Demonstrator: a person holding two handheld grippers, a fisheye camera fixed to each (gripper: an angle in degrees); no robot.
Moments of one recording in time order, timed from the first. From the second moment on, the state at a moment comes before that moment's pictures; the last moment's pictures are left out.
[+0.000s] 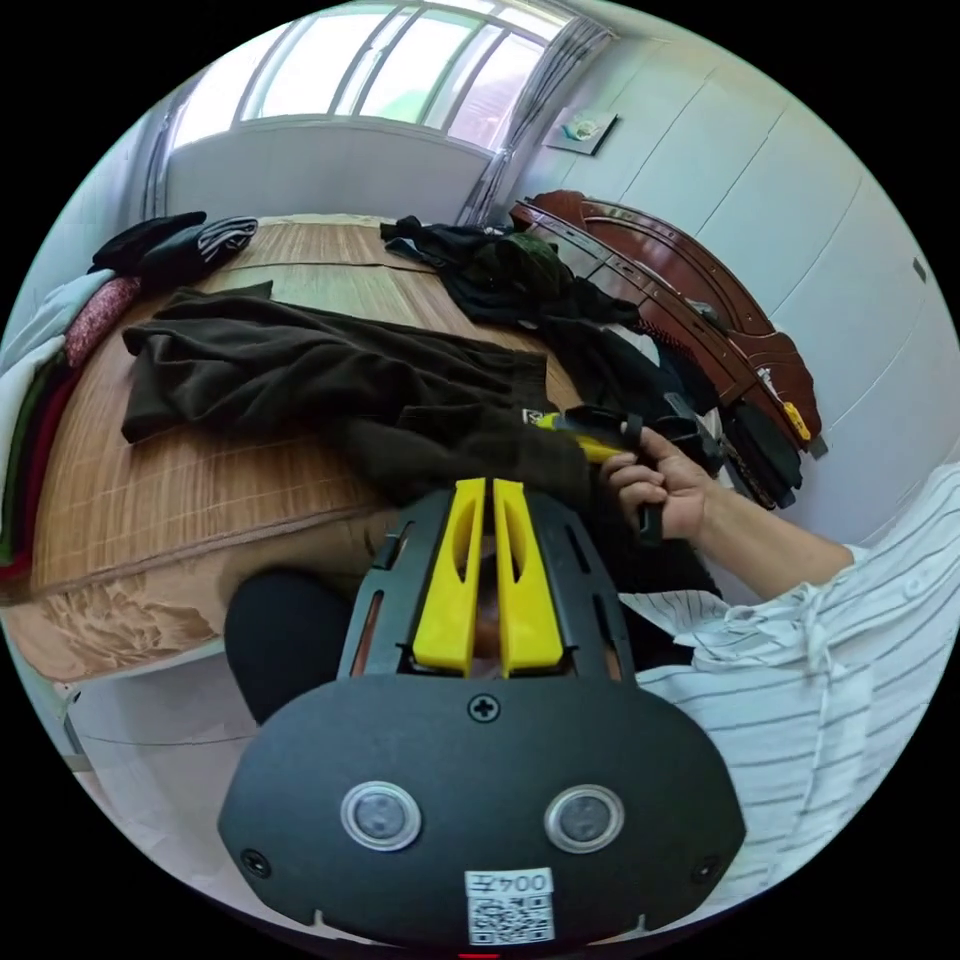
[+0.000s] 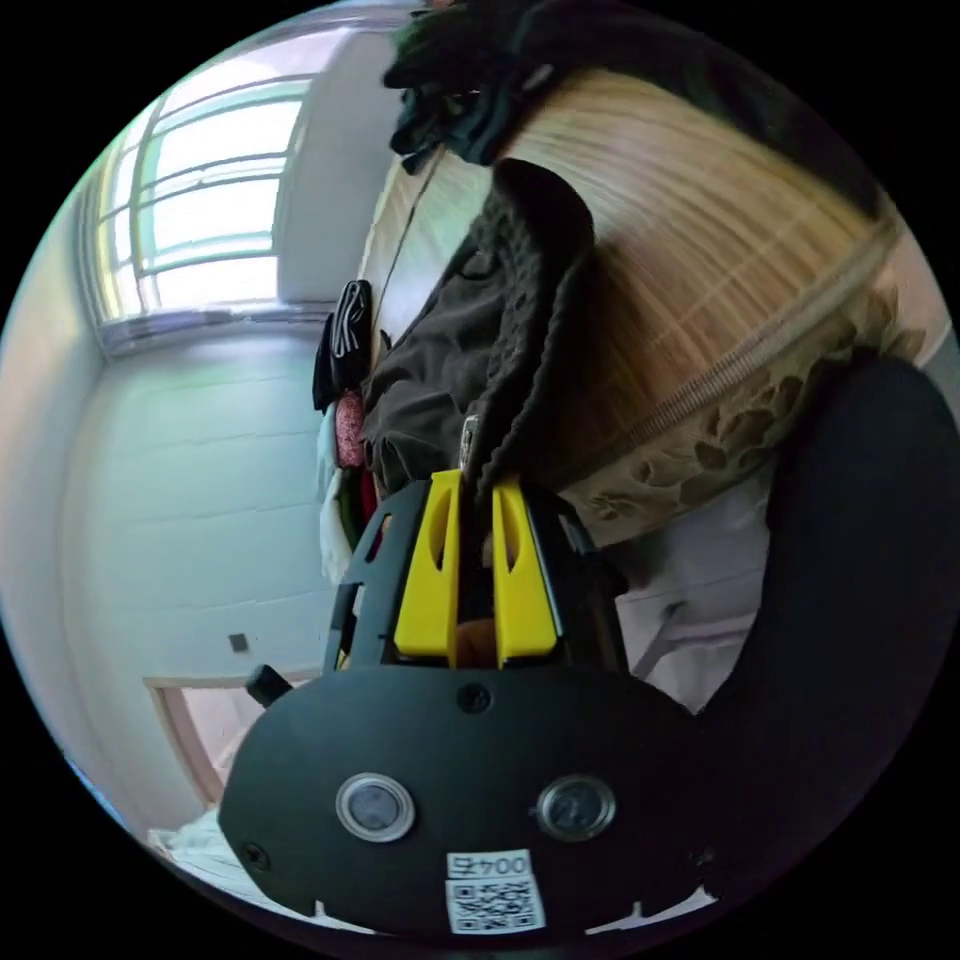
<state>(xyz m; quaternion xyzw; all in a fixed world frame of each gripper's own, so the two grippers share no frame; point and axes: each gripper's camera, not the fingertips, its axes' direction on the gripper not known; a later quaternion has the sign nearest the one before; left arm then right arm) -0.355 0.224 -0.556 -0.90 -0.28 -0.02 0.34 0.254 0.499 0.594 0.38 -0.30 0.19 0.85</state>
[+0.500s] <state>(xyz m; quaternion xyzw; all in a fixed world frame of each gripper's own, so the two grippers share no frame) -0.363 0.548 -0.612 -0.97 -0.02 0.13 0.18 0.302 0.530 0.669 0.39 -0.36 0.07 0.84</state>
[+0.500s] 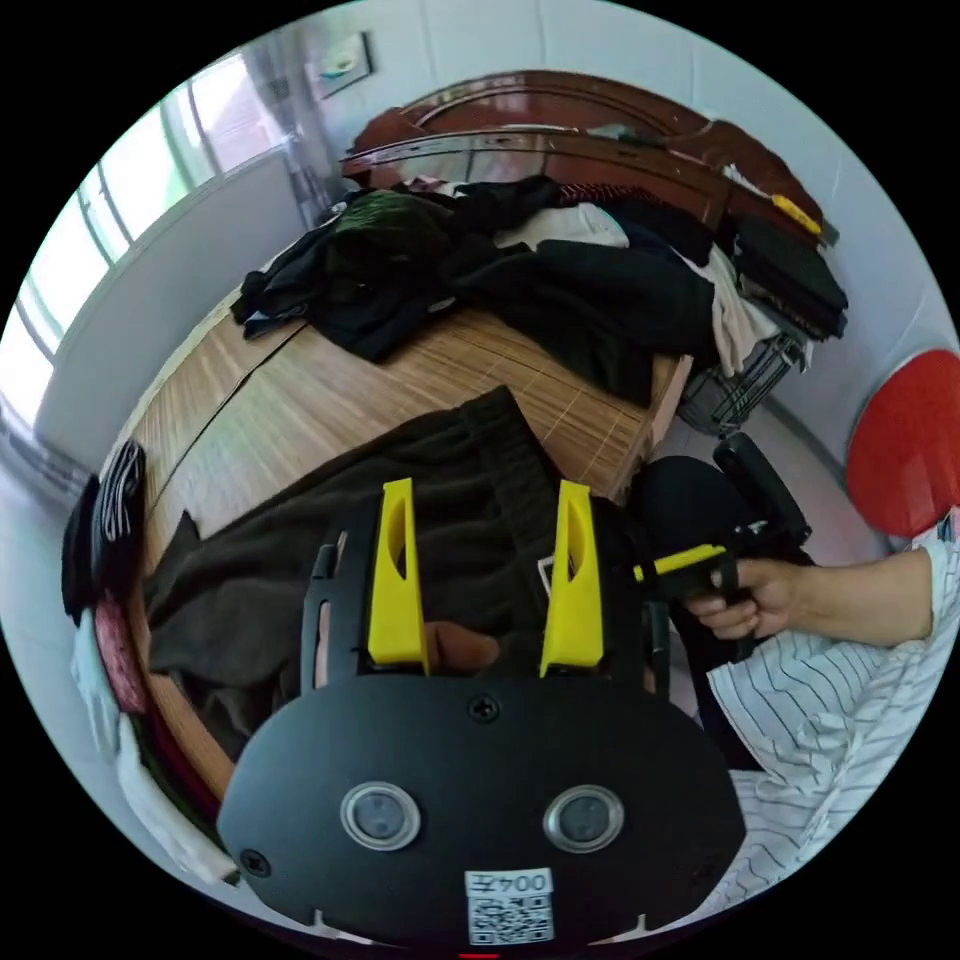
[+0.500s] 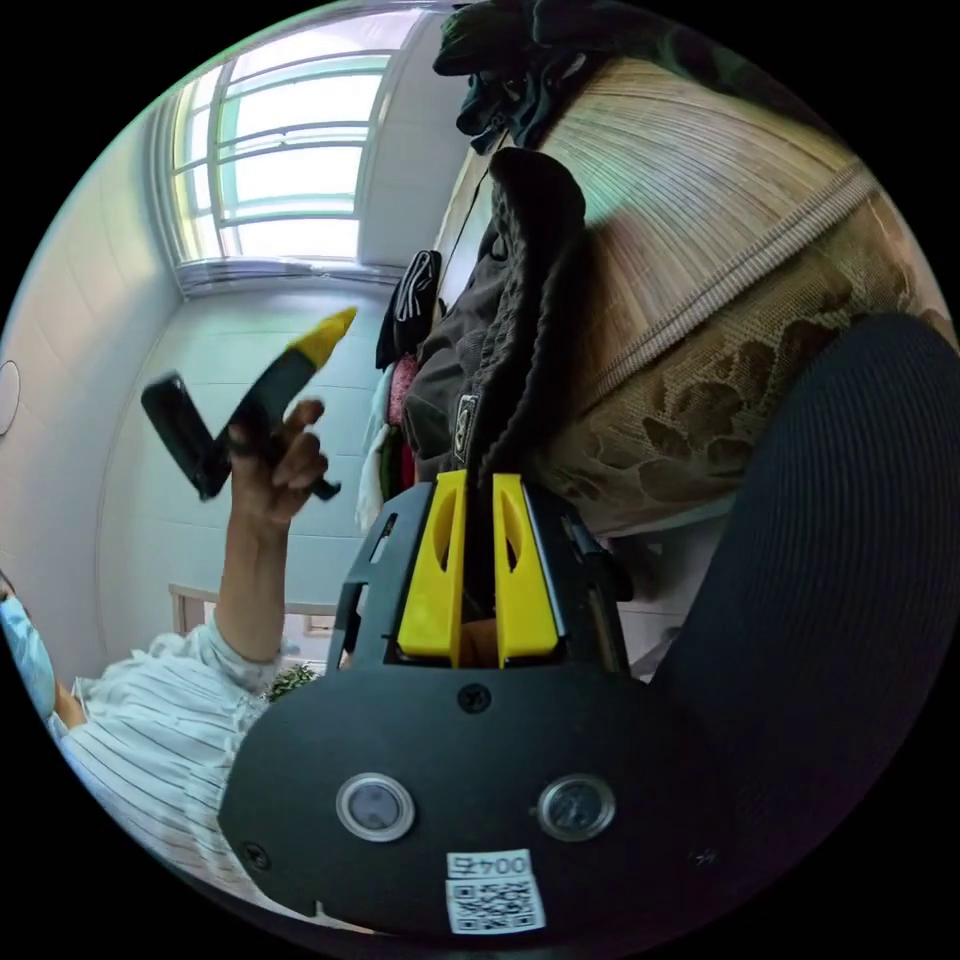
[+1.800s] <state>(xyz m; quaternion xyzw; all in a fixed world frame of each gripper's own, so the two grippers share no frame) -0.269 0.727 -0.663 -0.95 0.10 0.30 0.05 0.070 0.483 0.752 0.57 0.06 0.01 0.82</state>
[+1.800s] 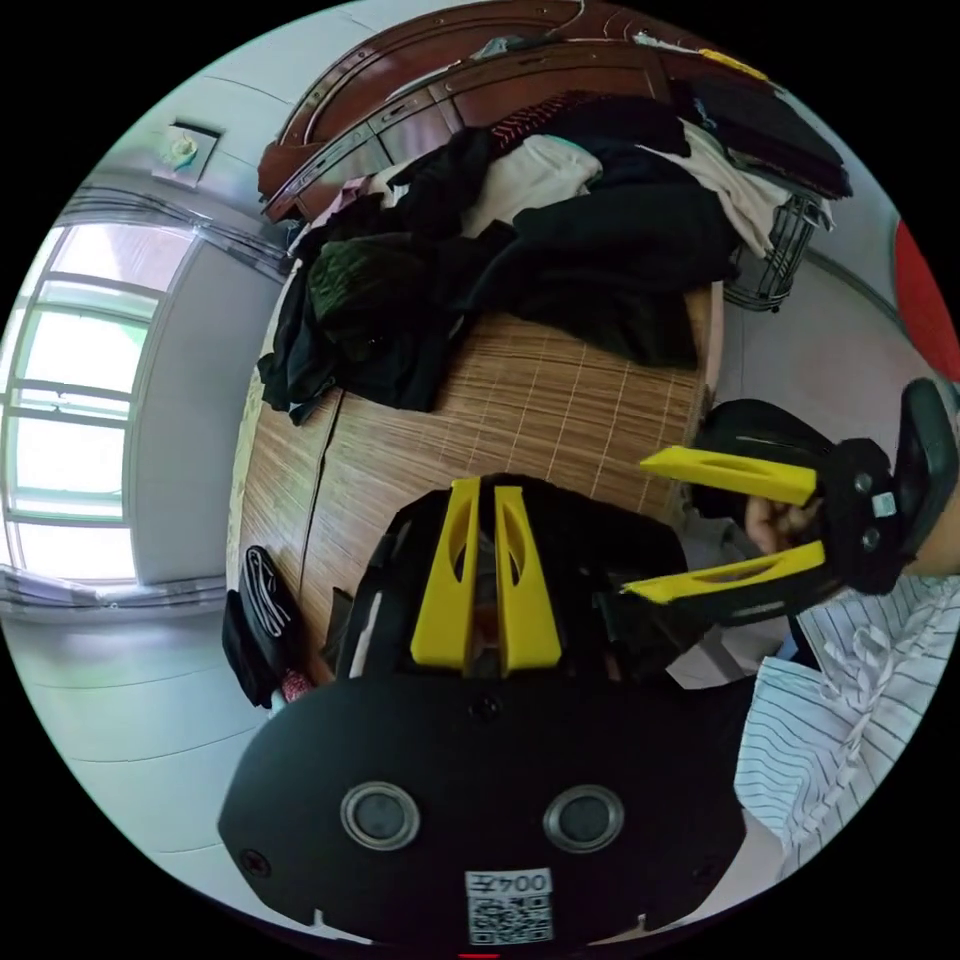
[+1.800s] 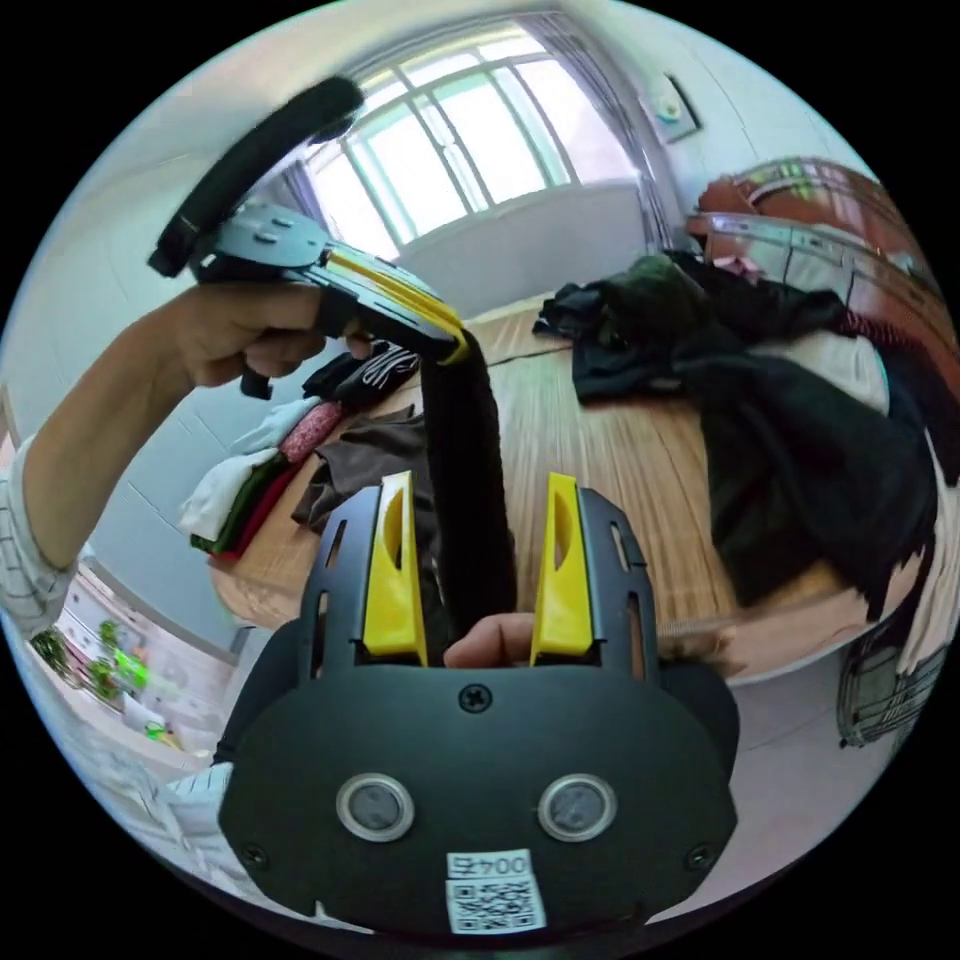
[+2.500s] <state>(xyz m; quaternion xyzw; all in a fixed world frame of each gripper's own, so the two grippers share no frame) -0.200 0.454 -0.554 -0.91 0.12 0.20 0.36 -0.150 0.465 0.821 0.41 0.26 -0.31 0.82</state>
